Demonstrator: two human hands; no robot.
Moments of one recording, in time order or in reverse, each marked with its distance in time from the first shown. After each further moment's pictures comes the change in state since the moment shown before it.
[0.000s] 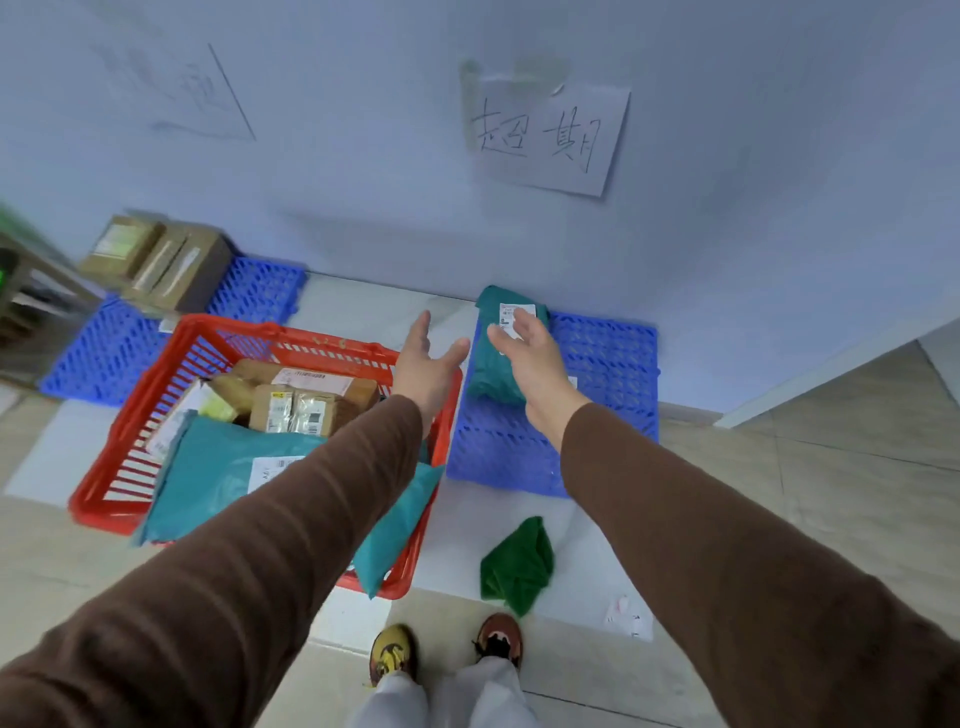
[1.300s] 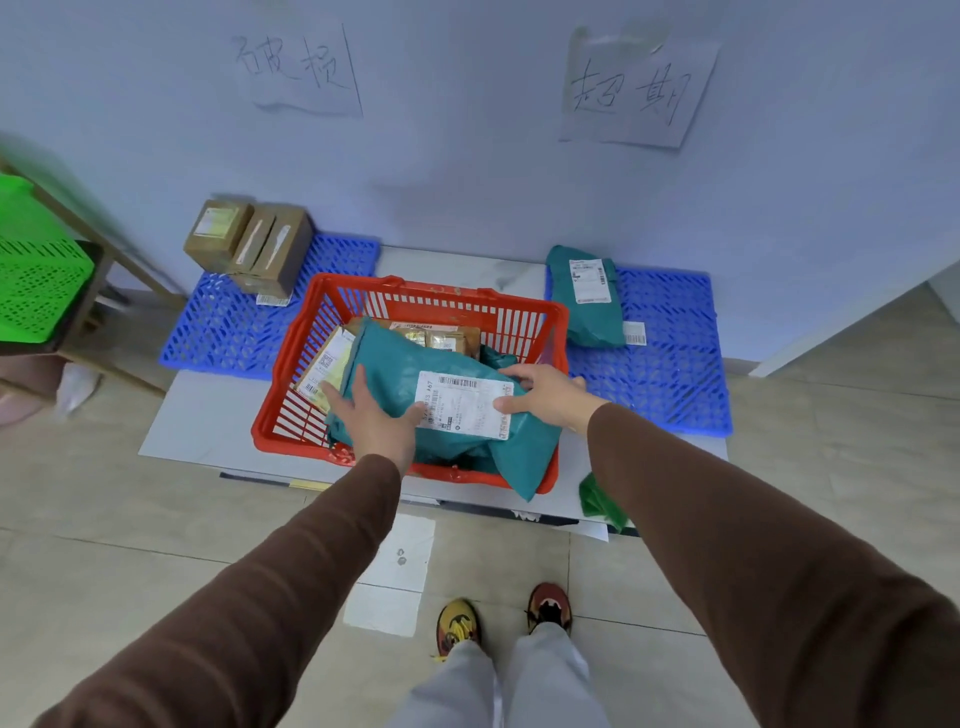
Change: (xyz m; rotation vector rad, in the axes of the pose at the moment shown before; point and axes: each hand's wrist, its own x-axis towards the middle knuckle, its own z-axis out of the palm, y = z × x) left_hand -0.112 -0.093 -0.244 0.267 0.251 -0.121; right_hand -0.113 0.073 0.131 -0.964 -0.304 0.077
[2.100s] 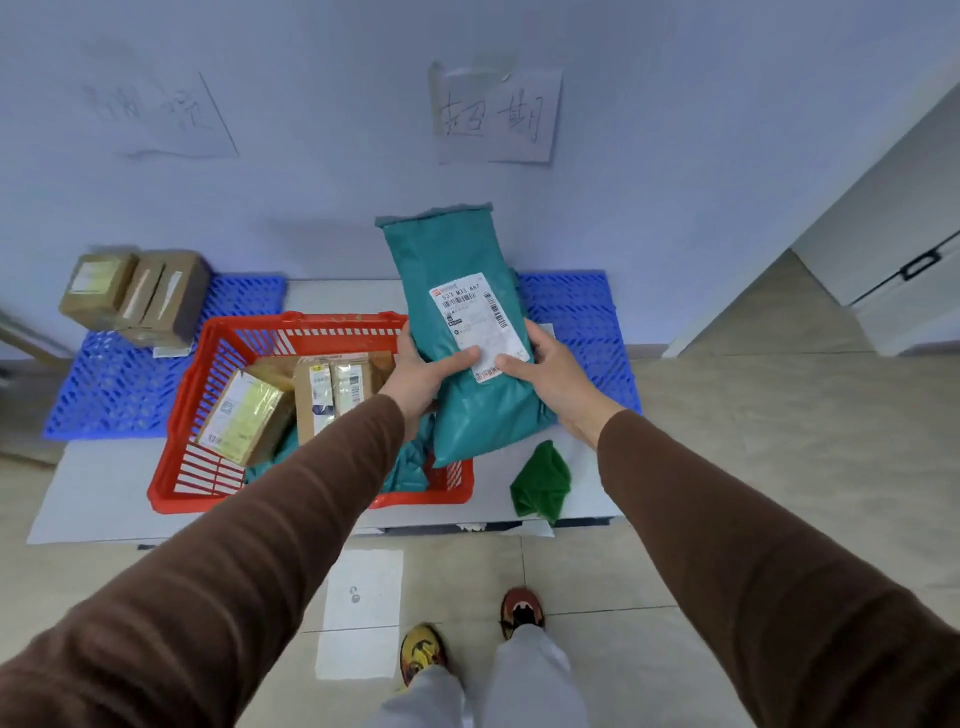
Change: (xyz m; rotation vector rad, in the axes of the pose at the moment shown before) left_hand -0.048 0.128 0.094 -0.466 -0.704 -0.034; right_hand -0.079 0.054 -0.069 0.923 0.329 -0.222
